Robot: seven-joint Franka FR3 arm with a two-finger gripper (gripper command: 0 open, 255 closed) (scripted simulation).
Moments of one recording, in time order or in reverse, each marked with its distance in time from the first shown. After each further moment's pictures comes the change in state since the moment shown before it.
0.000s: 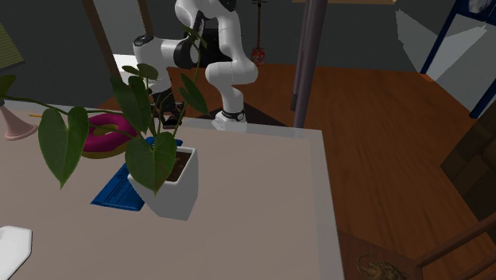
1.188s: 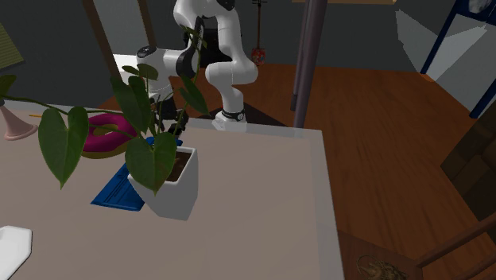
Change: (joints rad) arm 0.020 0.068 -0.065 -0.048 -0.021 0.119 -0.006
